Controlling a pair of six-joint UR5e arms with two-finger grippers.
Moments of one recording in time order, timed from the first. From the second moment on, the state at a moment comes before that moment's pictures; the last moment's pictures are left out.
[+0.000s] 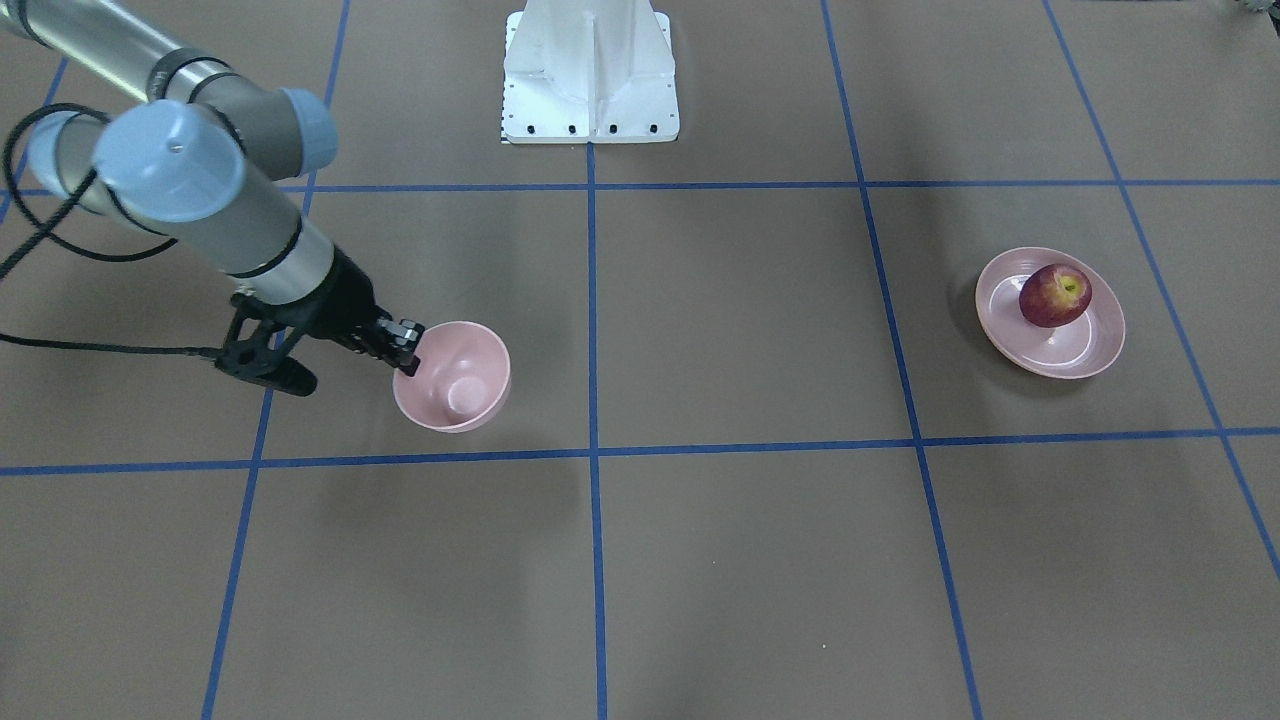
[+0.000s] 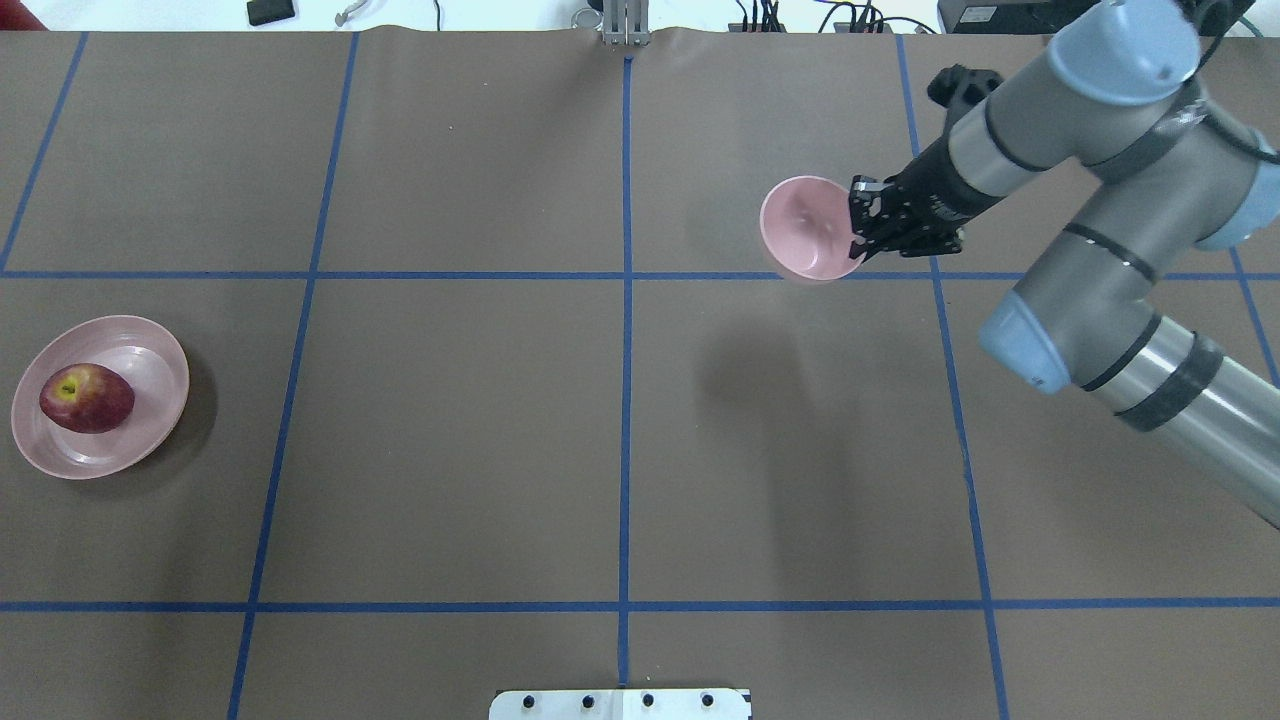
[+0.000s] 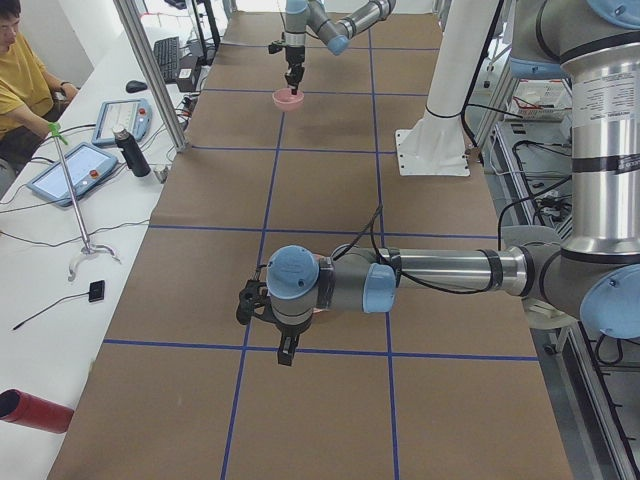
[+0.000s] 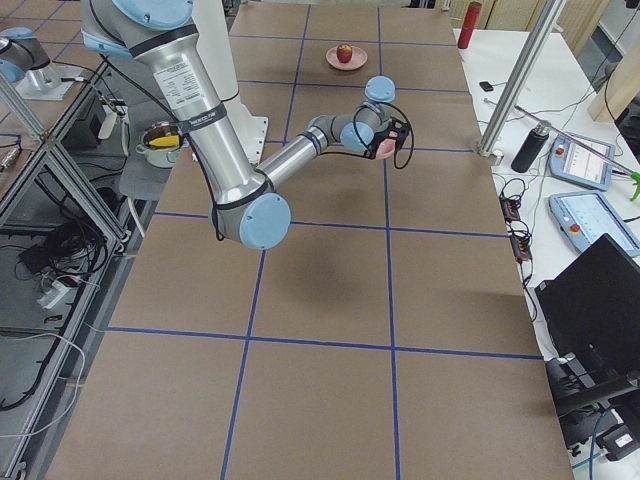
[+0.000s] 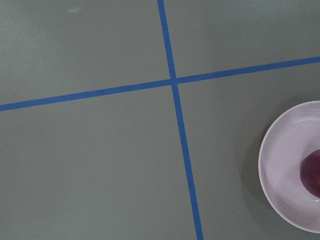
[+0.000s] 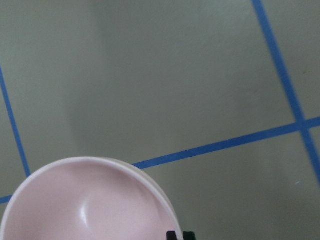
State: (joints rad) left arm -1.63 -1.45 -1.69 -1.63 -2.41 0.16; right arm 0.76 -1.00 1.63 -1.32 2.13 1.54
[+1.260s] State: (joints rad) left arm -1.62 -1.44 -1.69 -1.63 -2.41 0.16; right arm 0.56 -0.83 1.46 -1.31 1.91 1.72
